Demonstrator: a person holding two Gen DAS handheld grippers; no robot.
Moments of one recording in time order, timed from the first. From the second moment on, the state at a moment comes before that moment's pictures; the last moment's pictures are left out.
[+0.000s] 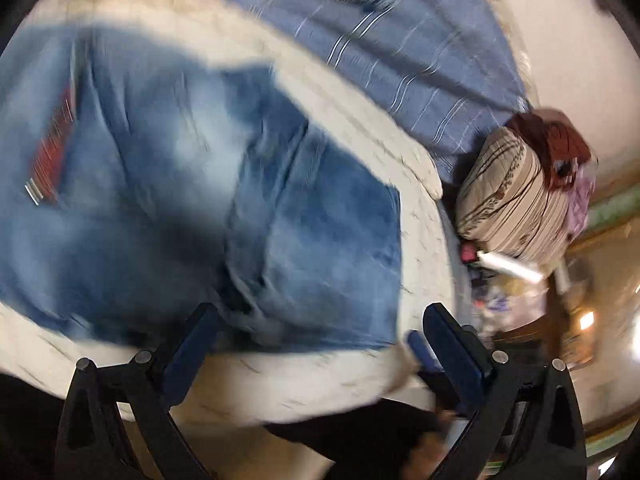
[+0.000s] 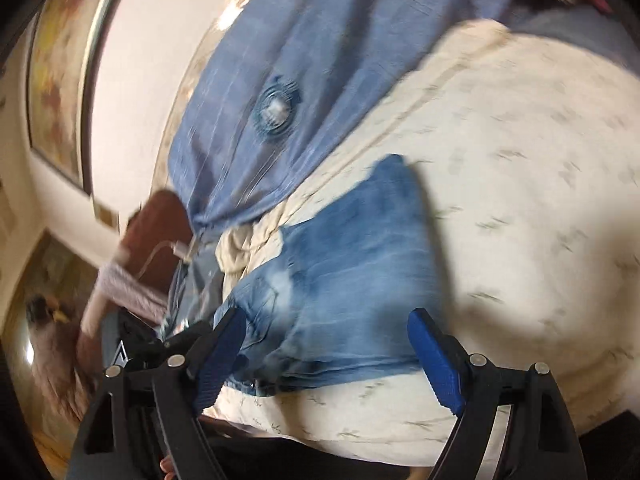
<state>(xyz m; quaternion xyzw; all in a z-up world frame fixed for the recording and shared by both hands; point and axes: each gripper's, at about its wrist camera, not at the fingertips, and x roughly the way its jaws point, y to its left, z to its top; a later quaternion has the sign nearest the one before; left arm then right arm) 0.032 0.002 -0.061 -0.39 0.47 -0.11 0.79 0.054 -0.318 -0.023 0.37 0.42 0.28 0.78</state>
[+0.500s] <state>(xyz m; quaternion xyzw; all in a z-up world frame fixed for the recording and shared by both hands) 0.034 -0.019 -0.011 -0.35 0.43 -0.08 0.83 0.055 -0.319 -0.030 0.40 0.42 0.34 0.74</state>
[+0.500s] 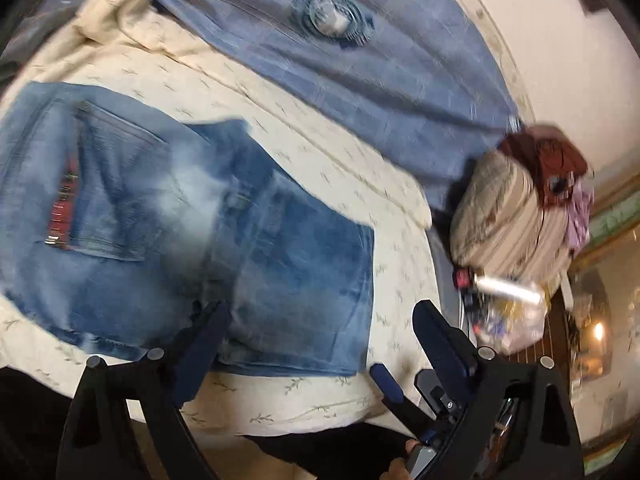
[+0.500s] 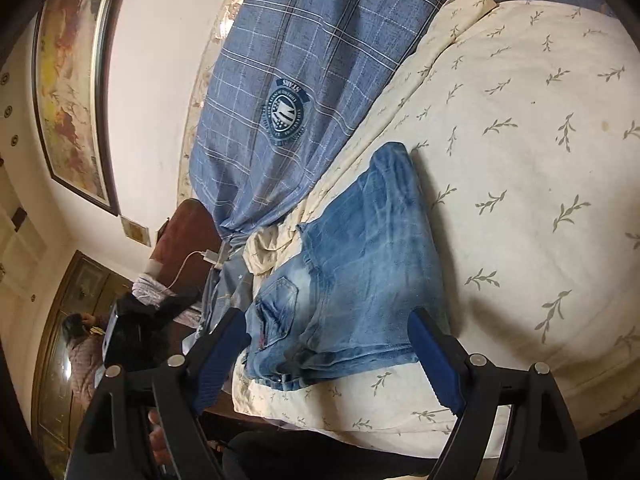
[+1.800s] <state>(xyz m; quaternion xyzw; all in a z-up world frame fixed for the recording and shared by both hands) 0.018 -0.008 -0.086 -0.28 0.49 0.05 0.82 0.049 -0.329 -0.042 0.42 0.41 0.30 0.75</state>
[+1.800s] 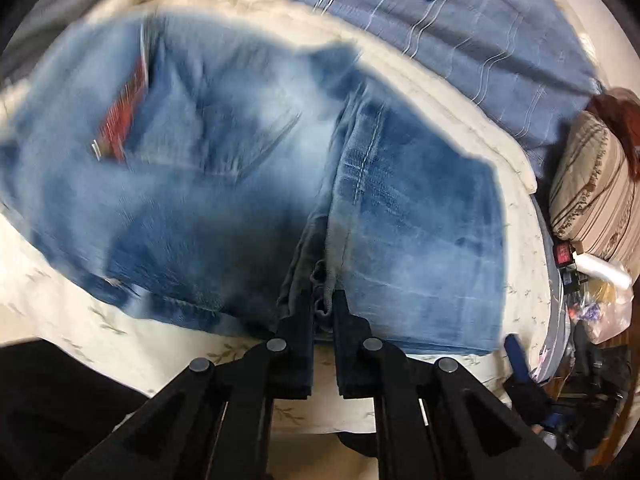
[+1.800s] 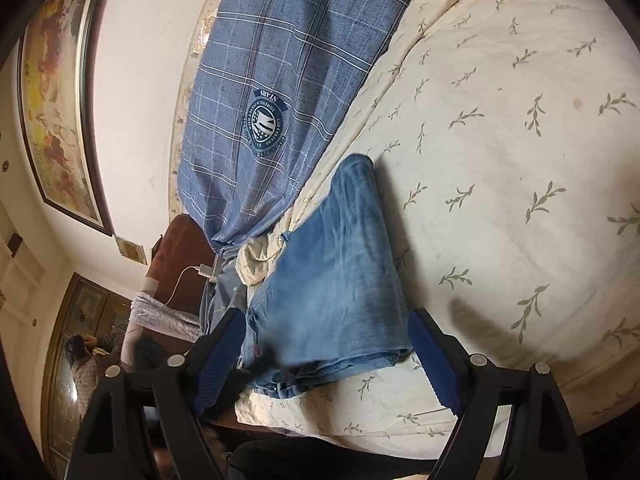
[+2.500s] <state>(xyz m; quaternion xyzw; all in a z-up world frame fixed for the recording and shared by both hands) 0.032 -0.016 0.014 -0.22 0.40 -0.04 0.89 0.088 -0.265 -0.065 0.40 0.51 0.34 0.68</state>
